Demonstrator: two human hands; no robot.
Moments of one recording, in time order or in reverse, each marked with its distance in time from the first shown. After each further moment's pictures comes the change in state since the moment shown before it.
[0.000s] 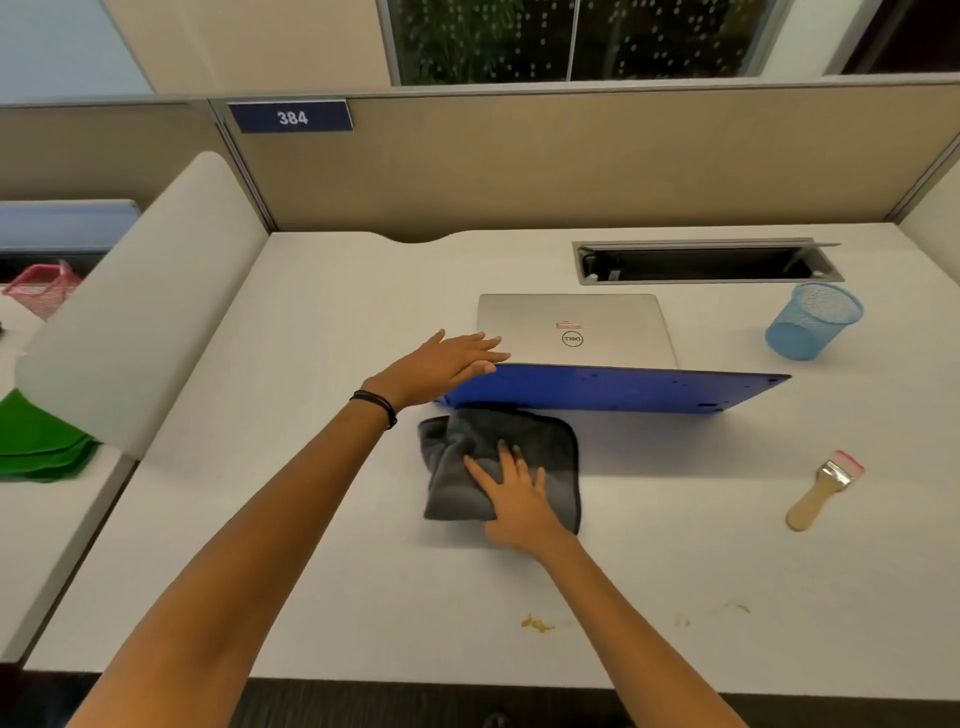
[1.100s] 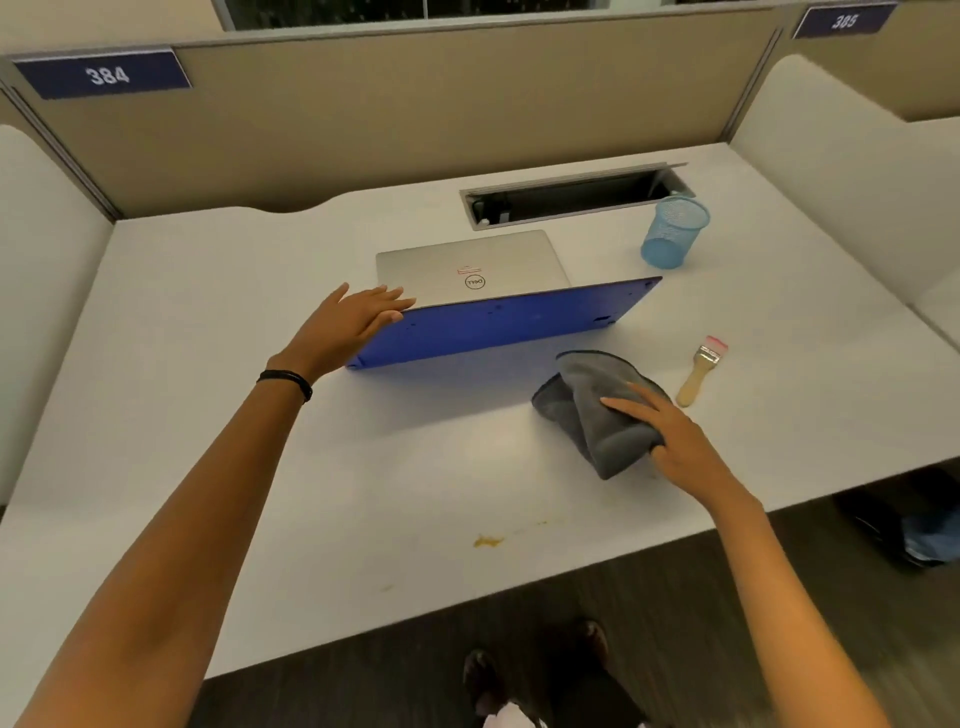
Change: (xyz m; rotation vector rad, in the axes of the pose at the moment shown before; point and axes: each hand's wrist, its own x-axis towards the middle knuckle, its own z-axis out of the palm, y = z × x) left_hand -0.011 0.000 0.009 0.051 0.159 0.051; right_hand -0.180 0.161 -0.030 0.459 0.462 0.176
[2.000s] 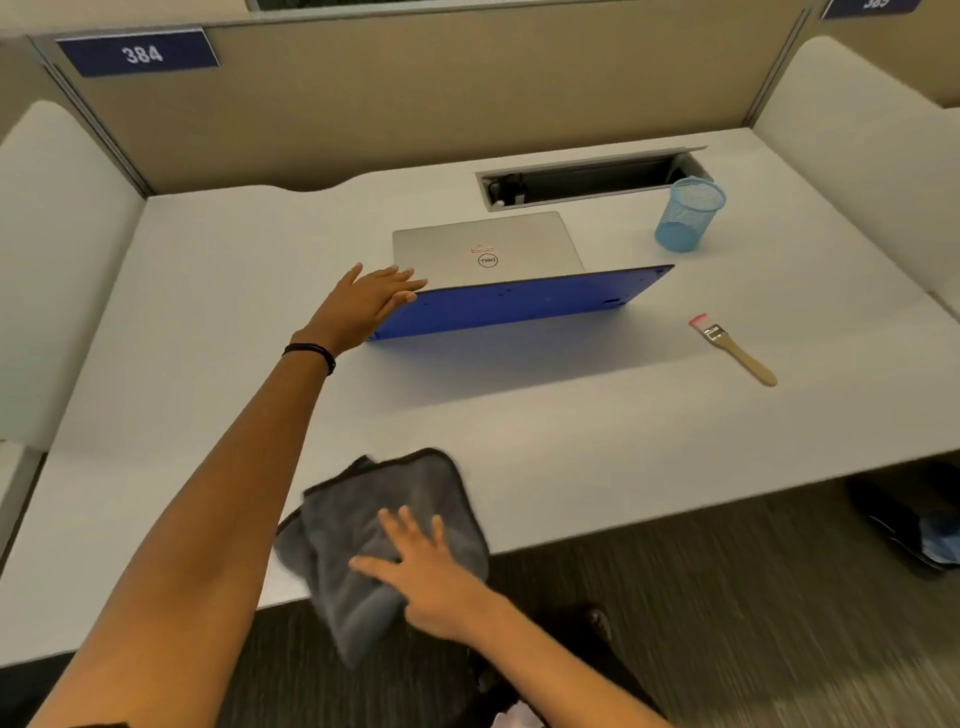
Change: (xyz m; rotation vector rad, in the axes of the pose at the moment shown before) left_hand -0.011 0.012 0.010 0.078 0.024 -0.018; right_hand -0.073 -0.174 0.212 -0.136 -0.590 -0.352
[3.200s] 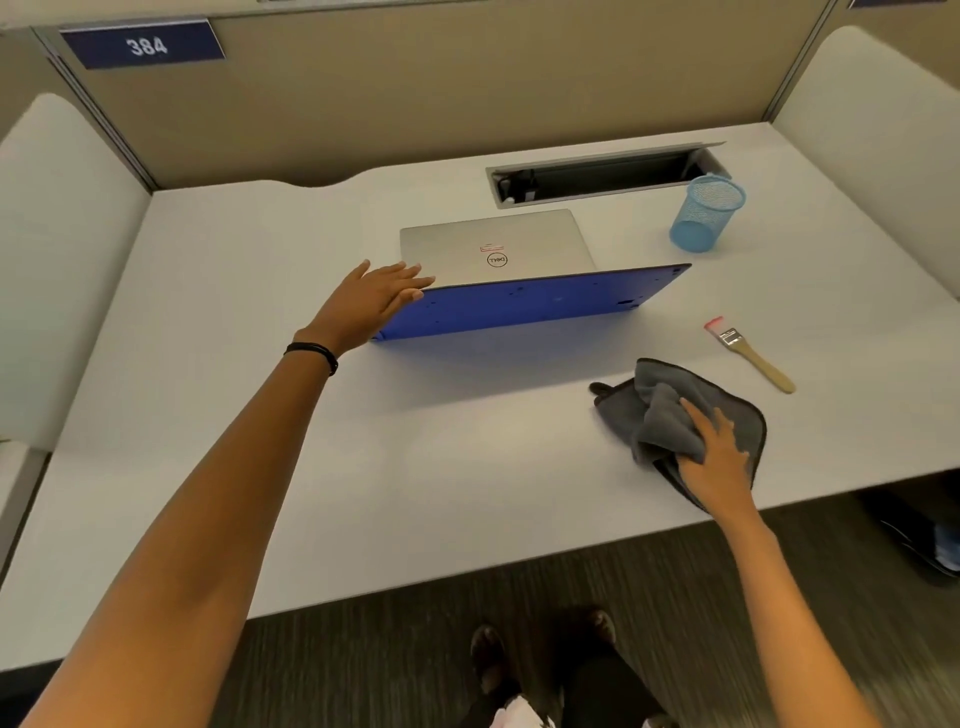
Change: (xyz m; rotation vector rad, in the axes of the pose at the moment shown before) left_hand 0.003 -0.002 -0.005 0.010 -0.012 0.002; right_hand -0.131 0.239 -0.119 0.141 0.719 0.832
